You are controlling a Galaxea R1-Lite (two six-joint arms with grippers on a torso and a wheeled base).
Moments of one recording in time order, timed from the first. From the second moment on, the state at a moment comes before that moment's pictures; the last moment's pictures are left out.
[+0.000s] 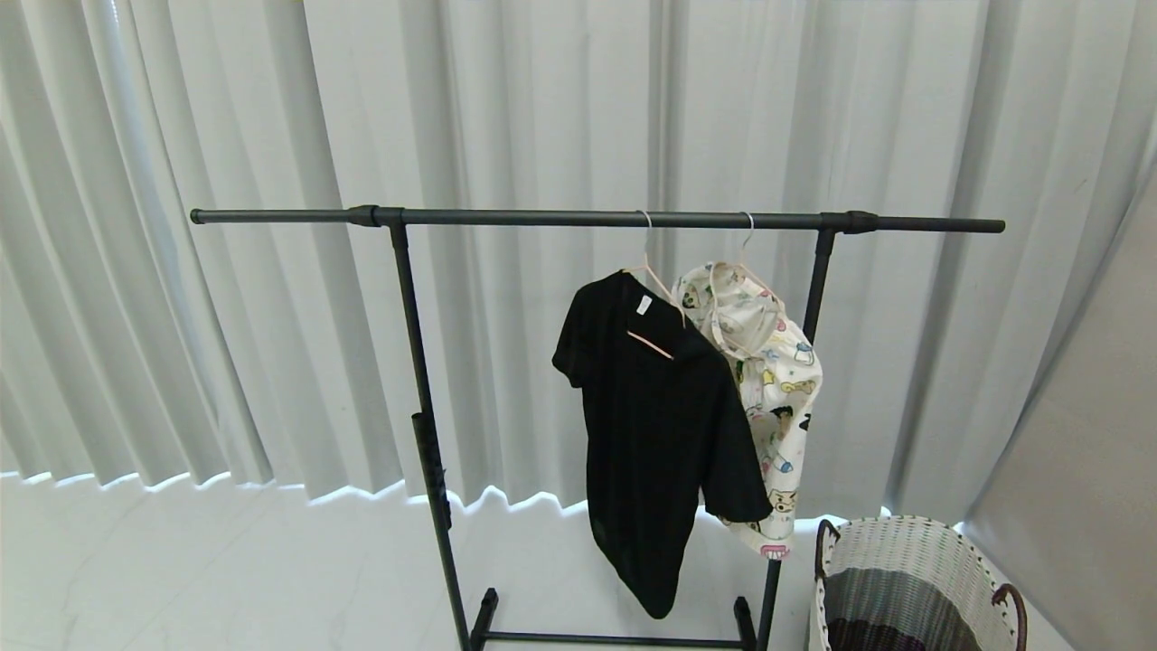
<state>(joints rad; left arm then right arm) -0.01 0.00 0.00 0.01 0.02 0.00 0.00 0.01 0.00 -0.05 0.05 -0.06</state>
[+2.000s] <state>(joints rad) -0.01 0.00 0.00 0.01 0.02 0.00 0.00 0.00 0.00 -0.01 -0.05 0.03</state>
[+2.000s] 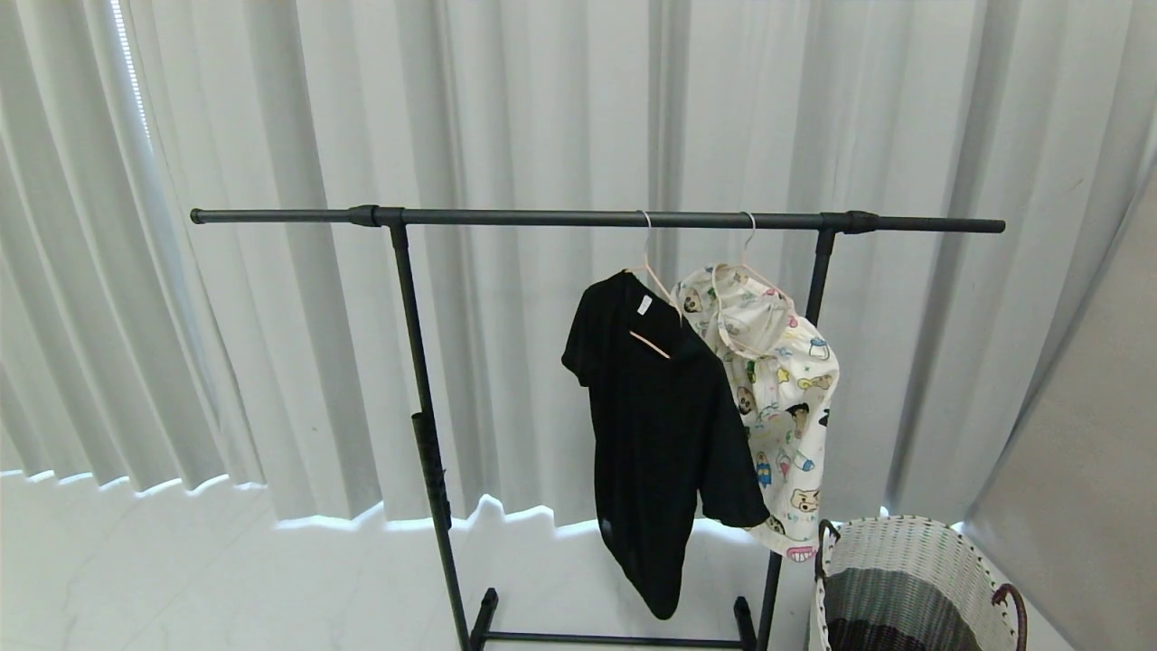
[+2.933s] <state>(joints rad) -0.01 0.00 0.00 0.01 0.02 0.00 0.00 0.00 0.00 -0.01 -0.05 0.03</state>
